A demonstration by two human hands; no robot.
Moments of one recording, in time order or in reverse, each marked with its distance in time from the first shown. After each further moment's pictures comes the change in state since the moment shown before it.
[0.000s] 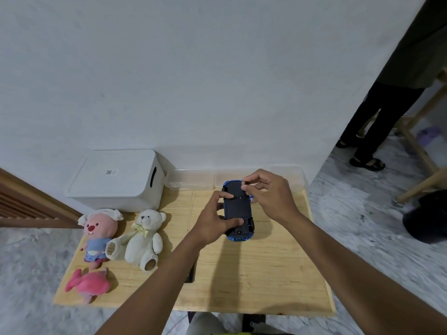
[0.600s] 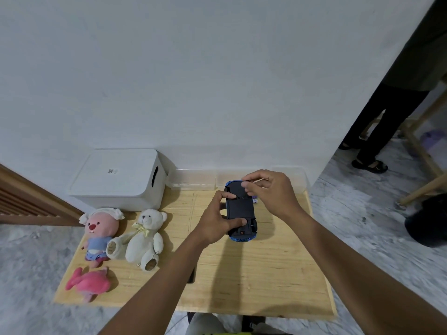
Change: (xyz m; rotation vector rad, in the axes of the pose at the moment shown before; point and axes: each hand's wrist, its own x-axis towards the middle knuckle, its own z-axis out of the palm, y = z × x) left_hand 0.005 -0.001 0.001 0.004 0.000 -0.015; right_hand 0.007 -0.010 -0.003 0.029 -0.026 0.018
